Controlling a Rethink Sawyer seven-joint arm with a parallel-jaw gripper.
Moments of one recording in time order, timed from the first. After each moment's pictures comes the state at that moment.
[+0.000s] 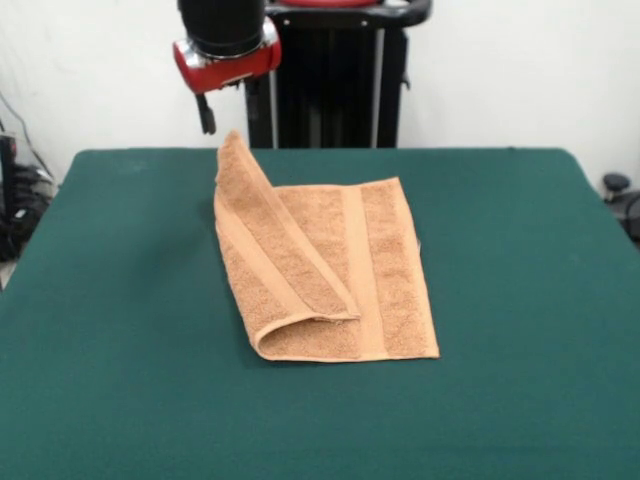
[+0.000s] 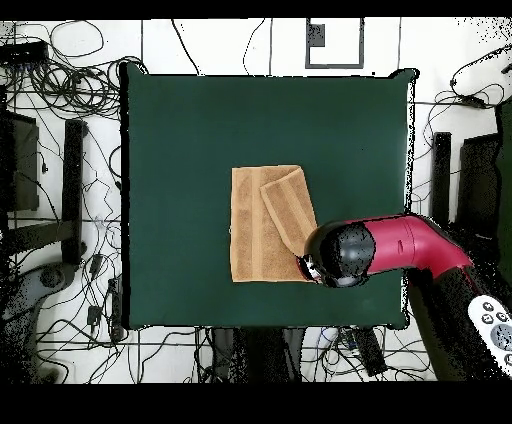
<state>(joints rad) -0.83 -0.78 0.63 1.87 -0.66 1.04 1.42</state>
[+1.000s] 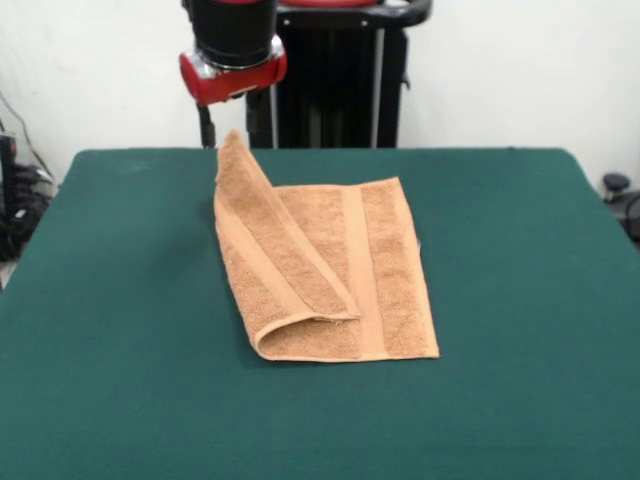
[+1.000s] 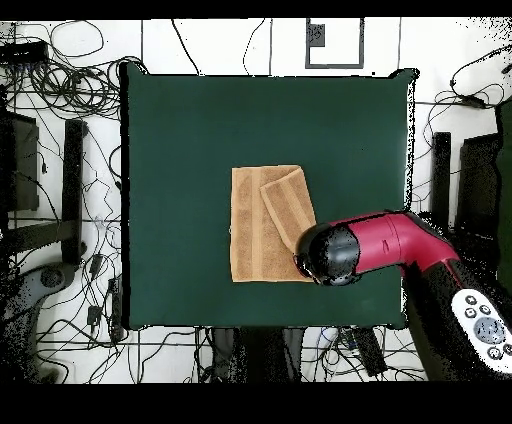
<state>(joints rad) -0.79 -0.78 0.63 1.87 -0.74 0.99 1.42</state>
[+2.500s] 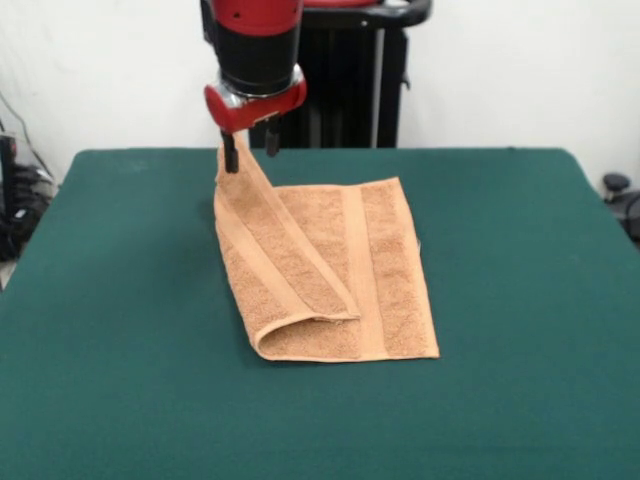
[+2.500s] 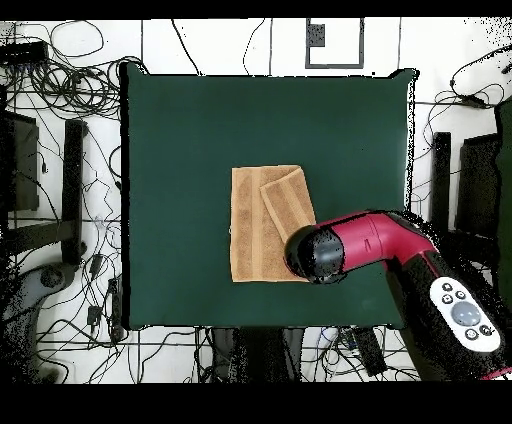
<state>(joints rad) -0.76 -0.71 0.62 1.87 -0.79 0.92 1.42</state>
